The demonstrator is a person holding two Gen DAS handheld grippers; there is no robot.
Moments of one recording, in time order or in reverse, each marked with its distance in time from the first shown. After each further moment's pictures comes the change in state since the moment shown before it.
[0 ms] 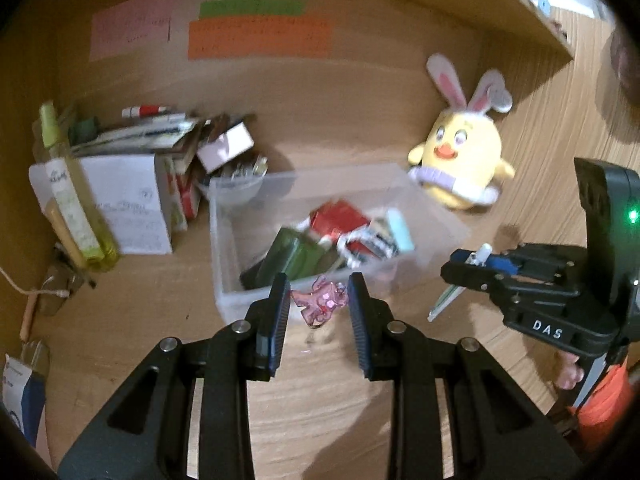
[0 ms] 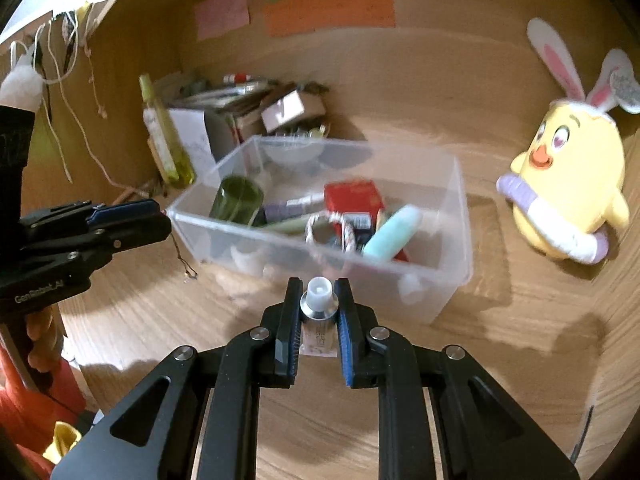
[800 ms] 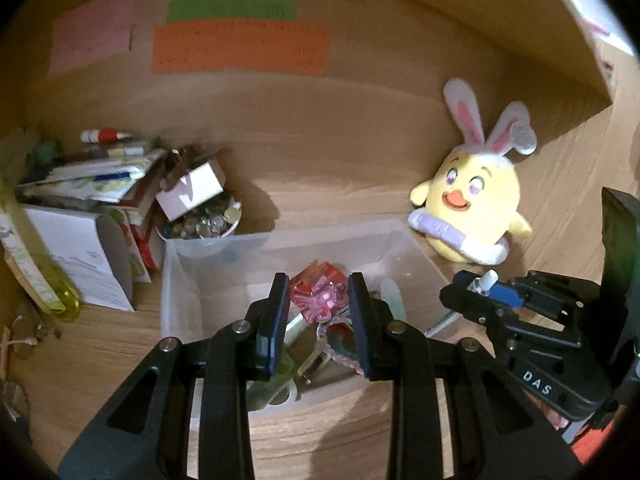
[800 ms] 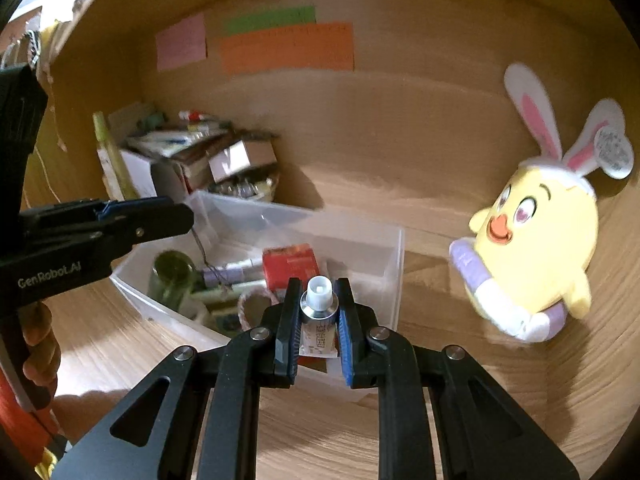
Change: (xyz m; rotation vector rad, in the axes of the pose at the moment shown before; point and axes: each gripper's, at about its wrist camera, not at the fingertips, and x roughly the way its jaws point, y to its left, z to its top) left arm 0.067 -0.008 0.066 -0.054 0.016 -0.028; right arm 0.013 -0.032 0.051 -0.024 -0.039 -0.125
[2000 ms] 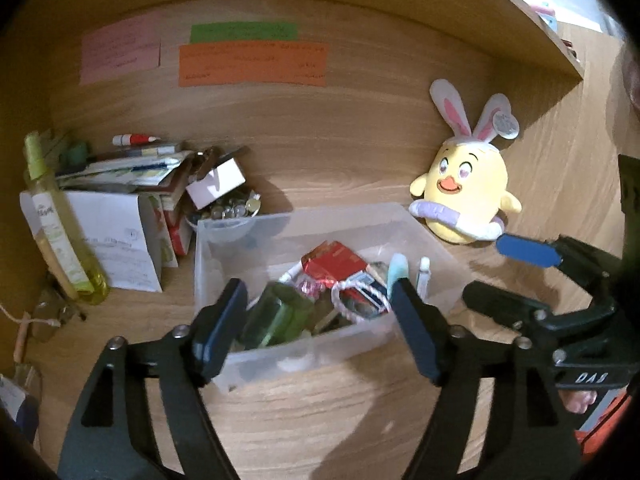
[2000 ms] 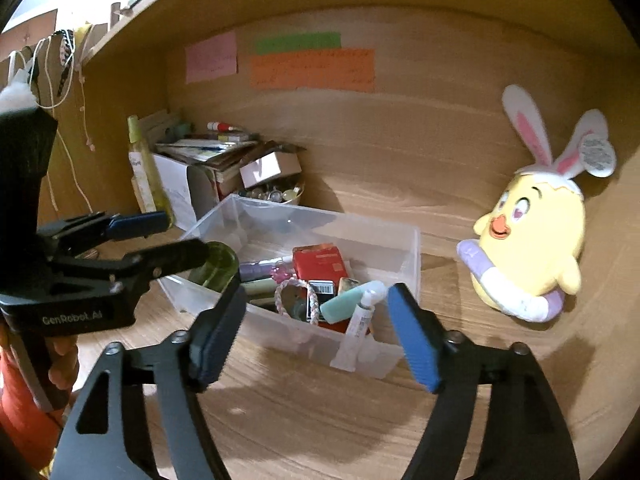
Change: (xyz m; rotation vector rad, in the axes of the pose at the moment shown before) left arm -0.050 0.001 -0.045 0.048 -0.087 0.037; right arm -0.047 0.027 -0.022 -0.017 -0.098 0.013
